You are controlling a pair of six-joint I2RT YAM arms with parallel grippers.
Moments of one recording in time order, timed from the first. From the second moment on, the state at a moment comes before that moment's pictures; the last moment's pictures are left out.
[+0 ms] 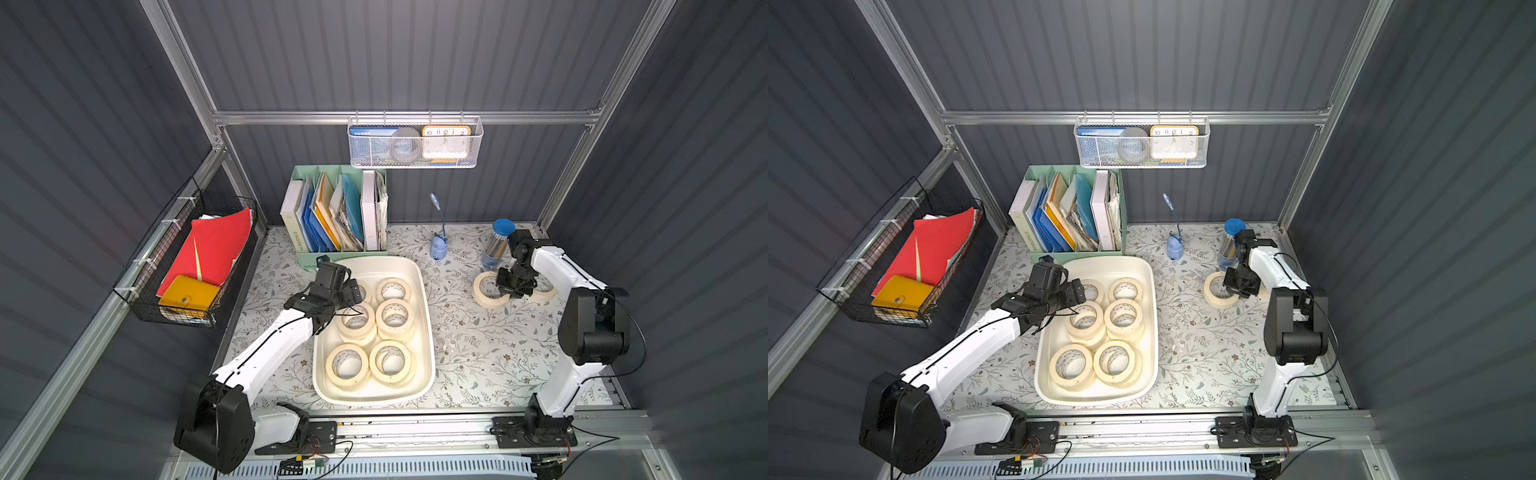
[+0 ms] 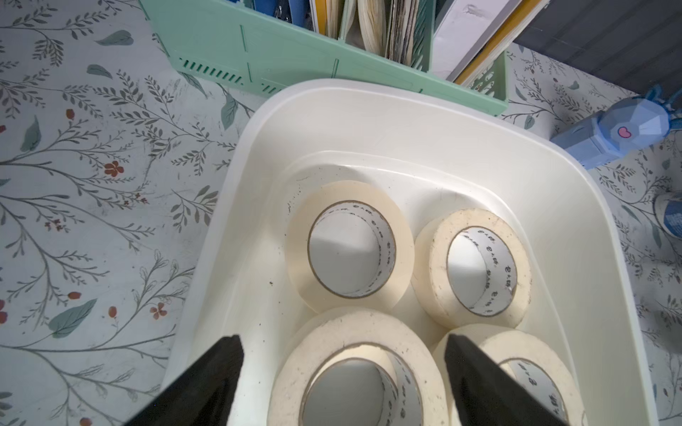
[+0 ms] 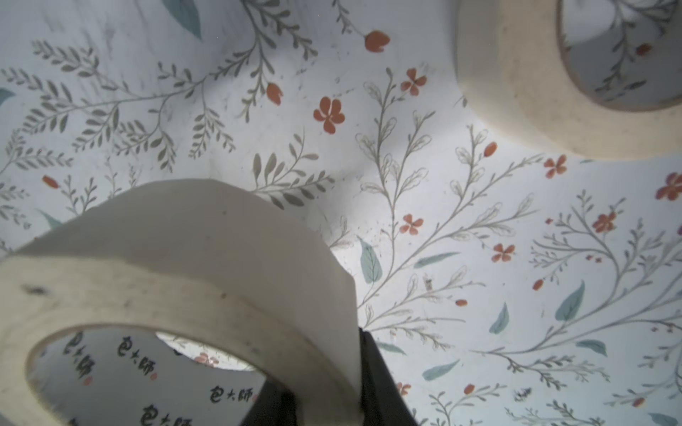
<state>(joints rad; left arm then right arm) -0.35 1.28 0.92 -0.46 -0.19 -0.57 -0.03 1.87 1.44 -1.01 0.00 0.36</state>
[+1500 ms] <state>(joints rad) -0.35 1.41 0.87 -0.56 -0.14 -0.61 0.24 1.63 1.42 -1.01 -0.11 0.37</state>
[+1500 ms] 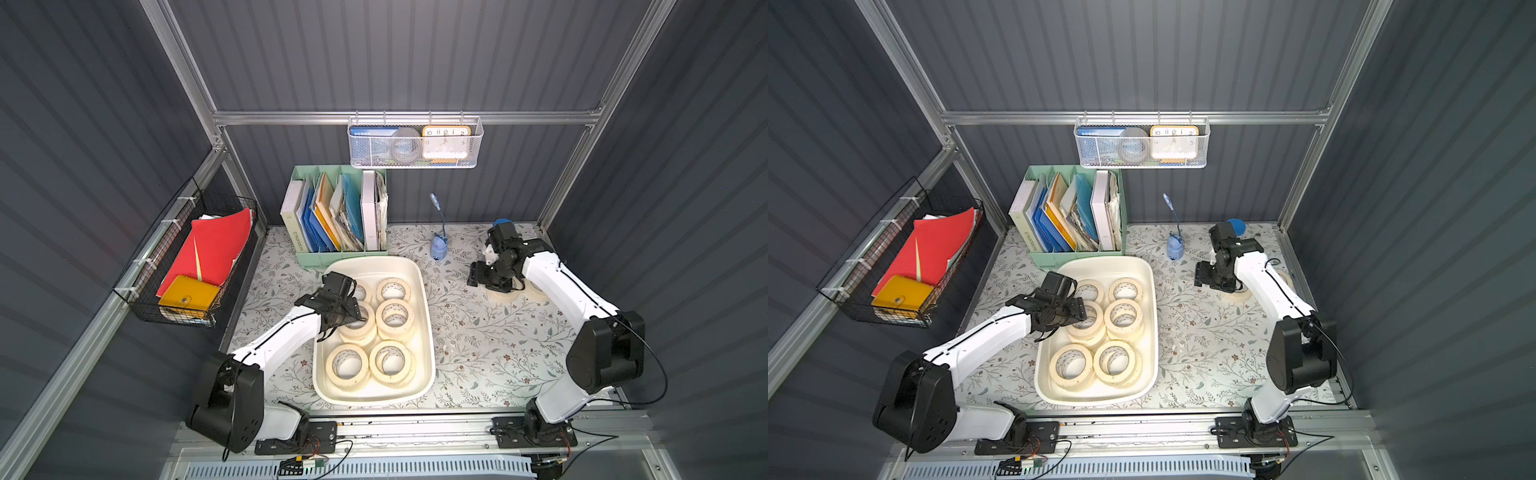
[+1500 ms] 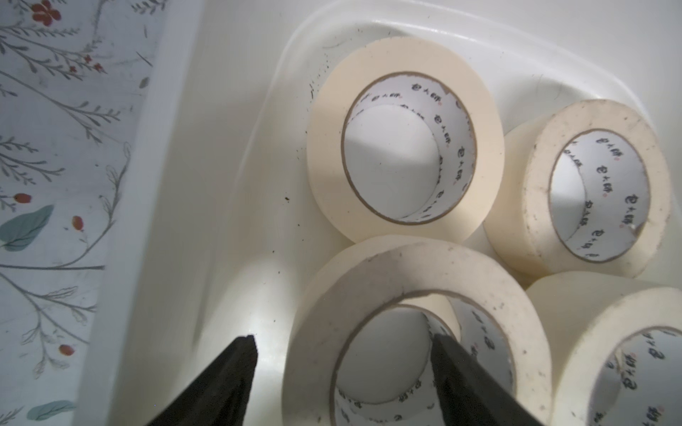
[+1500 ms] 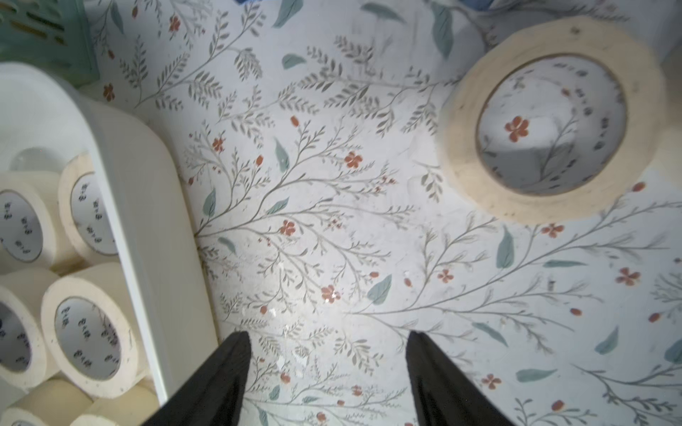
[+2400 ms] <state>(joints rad) -0.36 1.50 1.15 -0.59 -0.22 -0.51 0.65 1.70 1.71 -1.09 -0.15 0.49</state>
